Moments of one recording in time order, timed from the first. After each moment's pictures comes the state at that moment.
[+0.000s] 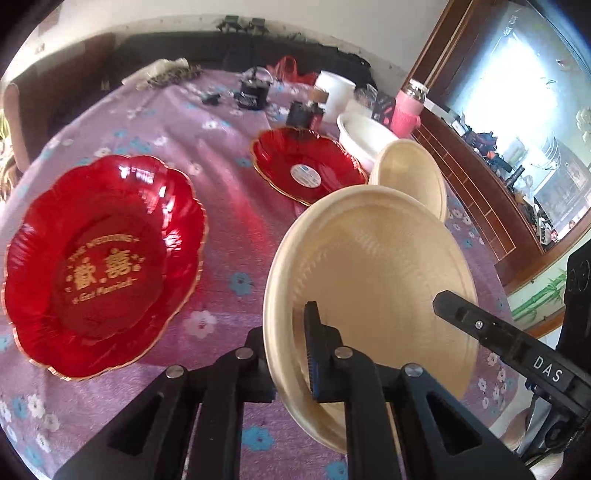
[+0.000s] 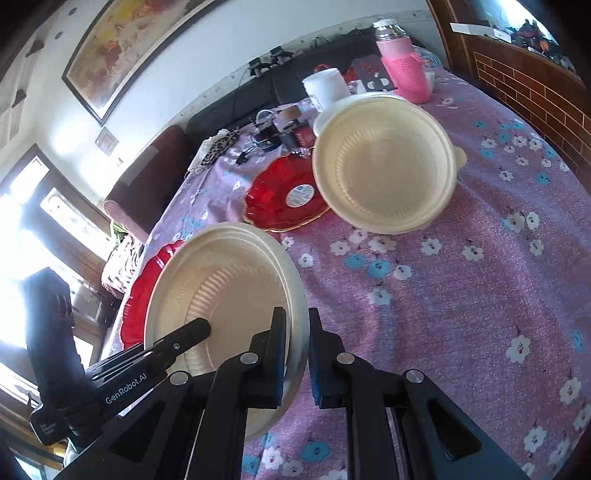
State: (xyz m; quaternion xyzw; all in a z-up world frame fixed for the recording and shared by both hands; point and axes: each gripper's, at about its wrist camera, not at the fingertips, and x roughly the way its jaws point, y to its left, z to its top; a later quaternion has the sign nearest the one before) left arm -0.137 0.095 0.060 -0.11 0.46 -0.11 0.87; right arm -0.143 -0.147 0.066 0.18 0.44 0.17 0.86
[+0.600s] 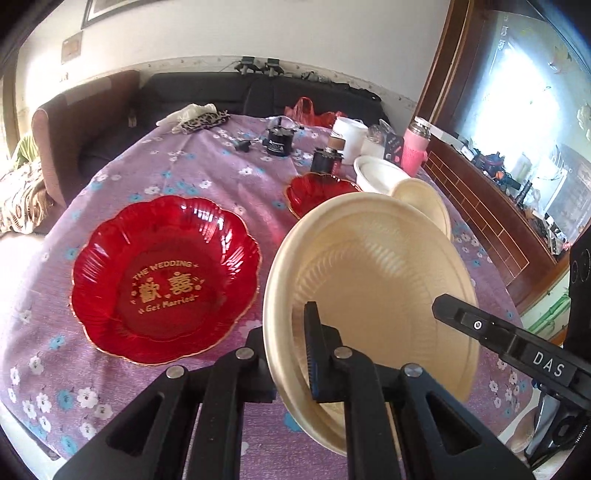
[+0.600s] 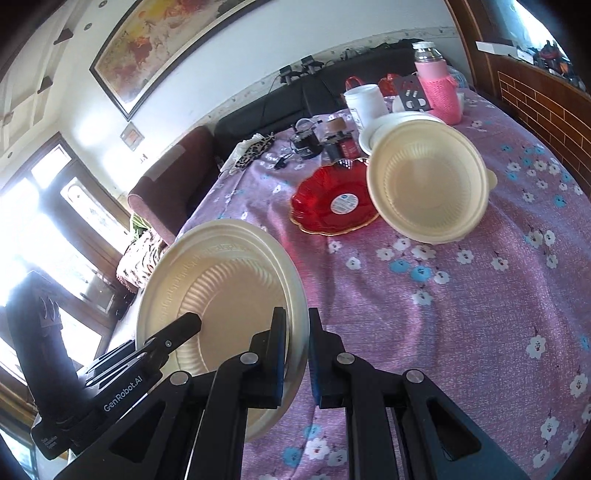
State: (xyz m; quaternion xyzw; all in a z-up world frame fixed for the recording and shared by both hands) left arm -0.177 0.118 0.094 -0.09 0.40 -0.06 0.91; right arm -0.167 -0.116 0.091 0.17 0.41 0.20 0.87
